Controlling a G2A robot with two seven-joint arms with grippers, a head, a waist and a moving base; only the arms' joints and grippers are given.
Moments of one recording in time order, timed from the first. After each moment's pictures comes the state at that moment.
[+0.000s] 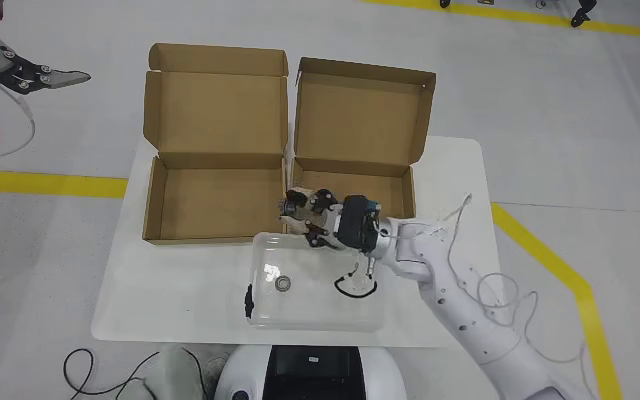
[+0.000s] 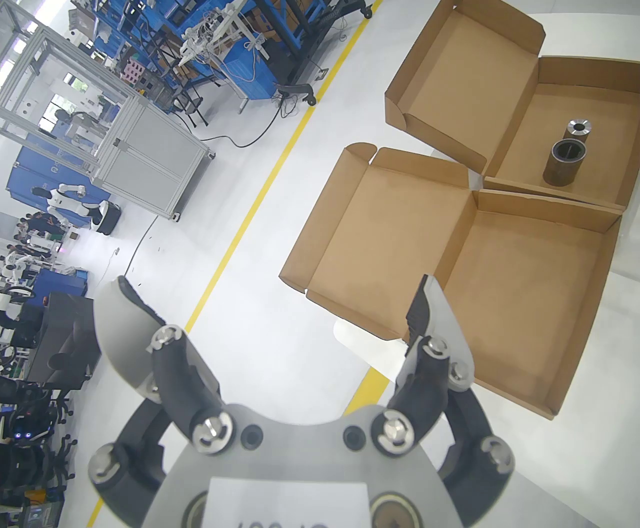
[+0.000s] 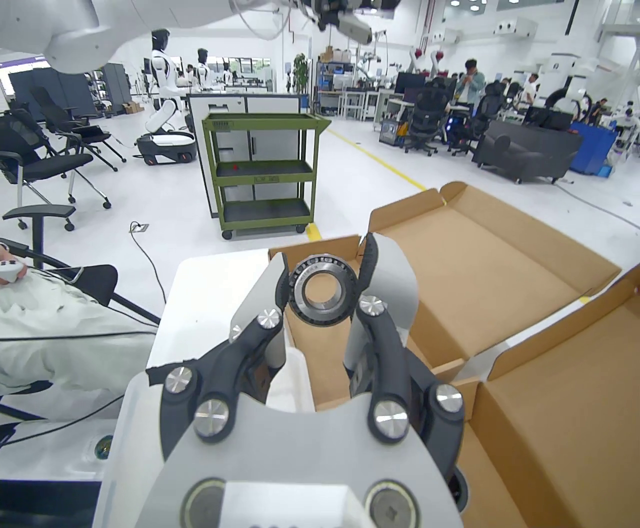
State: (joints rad) left arm 0.47 -0.15 -1.01 -1.52 0.83 -0.88 -0.12; right arm -1.03 -1.27 0.88 -1.58 -1.22 -0.76 -0.25
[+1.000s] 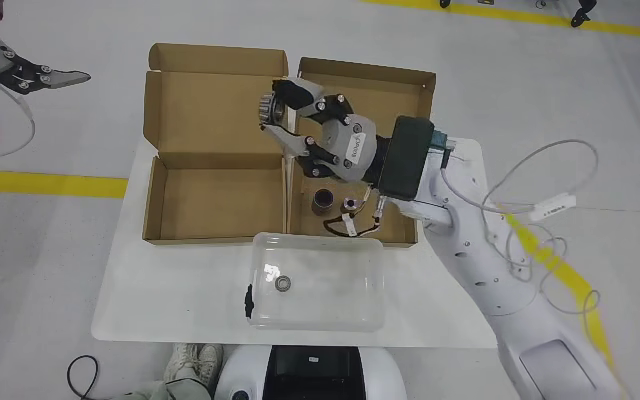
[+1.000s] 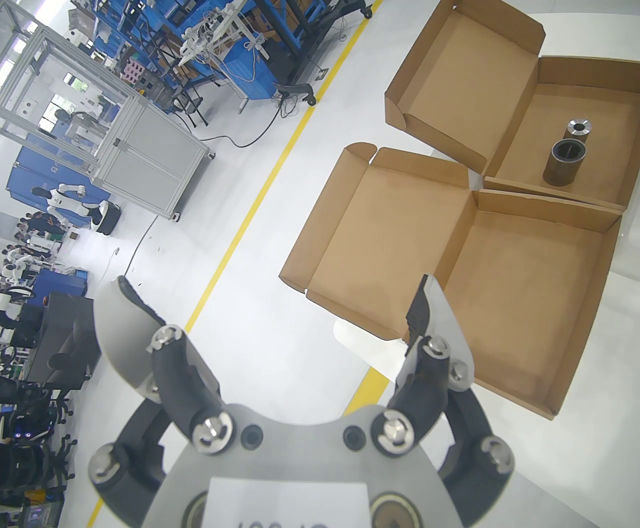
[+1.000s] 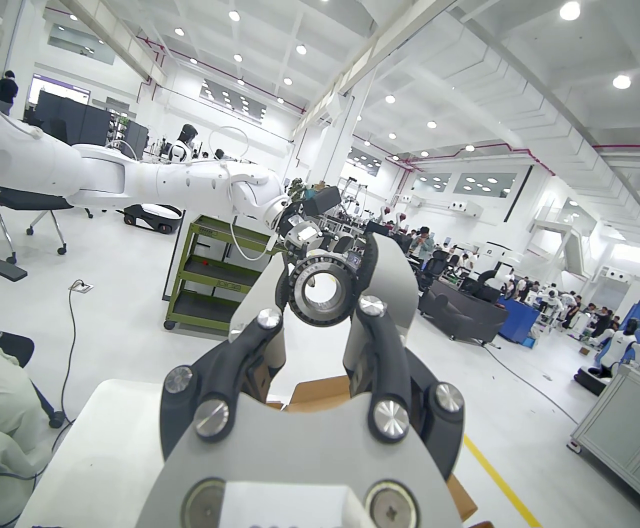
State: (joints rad) left arm 0.47 -0.15 -1.01 -1.52 0.83 -0.88 -0.12; right arm -0.74 -1.34 0.93 -1.69 -1.16 -0.69 -0.36
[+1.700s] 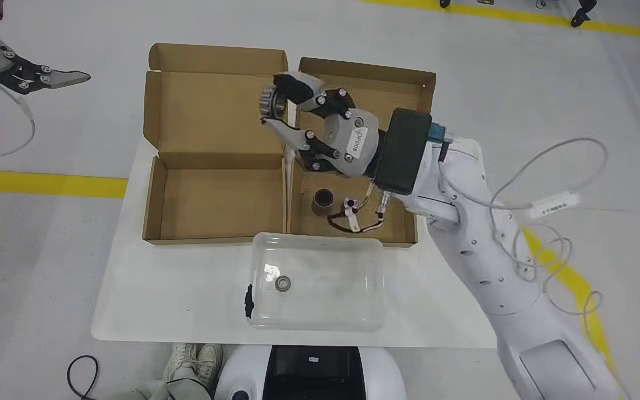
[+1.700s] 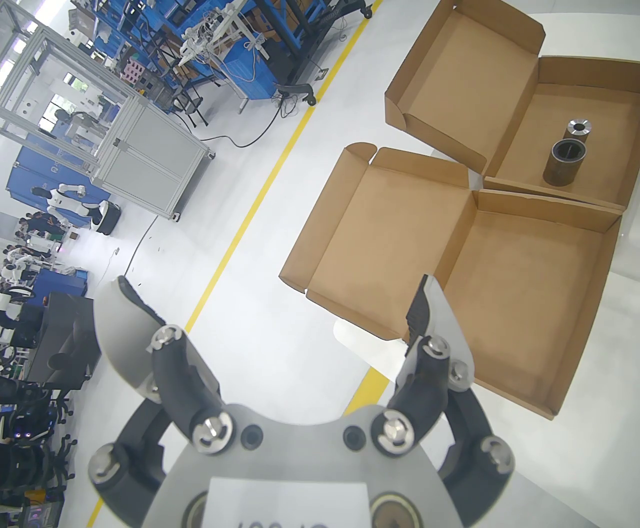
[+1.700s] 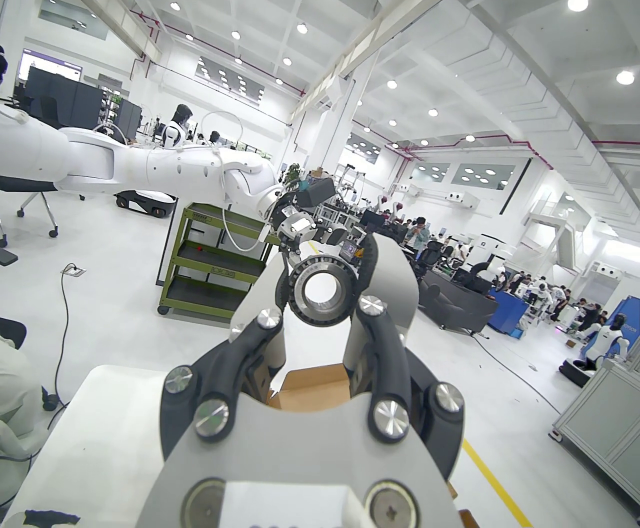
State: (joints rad) left arm 0.47 -0.15 -1.01 -1.52 0.83 -0.88 -0.12; right arm -0.76 -1.34 0.96 -1.70 -1.18 -0.70 -0.30
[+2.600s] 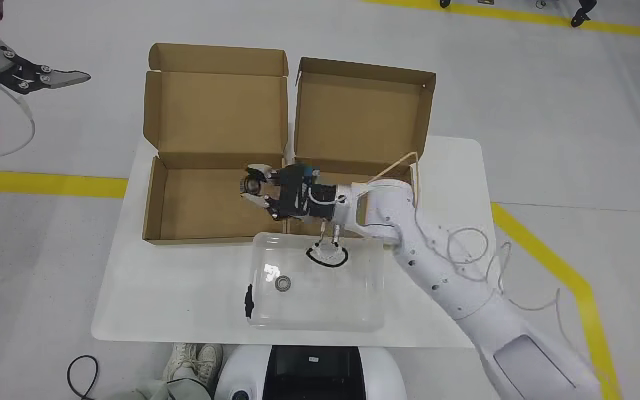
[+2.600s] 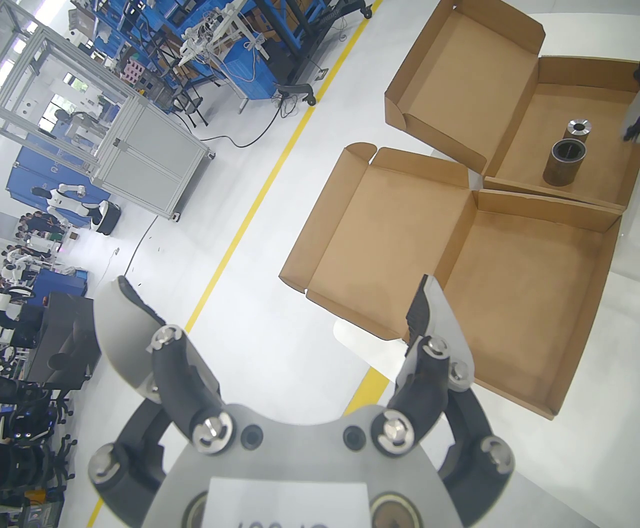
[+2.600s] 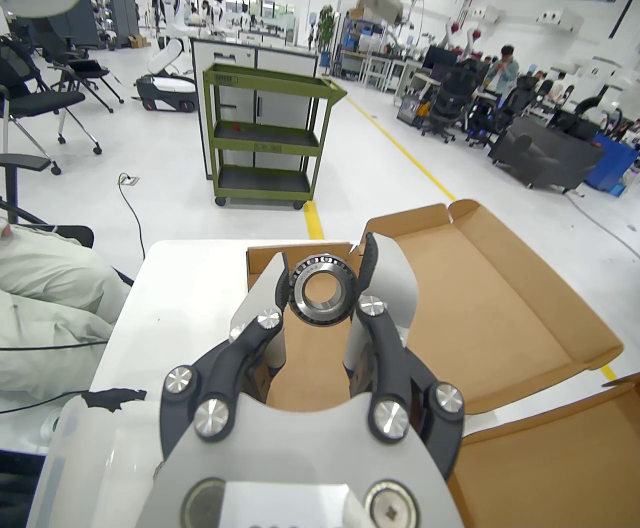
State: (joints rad) left arm 0.47 -0.15 -1.01 -1.52 0.83 -0.88 -0.12; right arm -0.76 -1.41 0.70 -1.36 -1.19 -0.71 -0.06
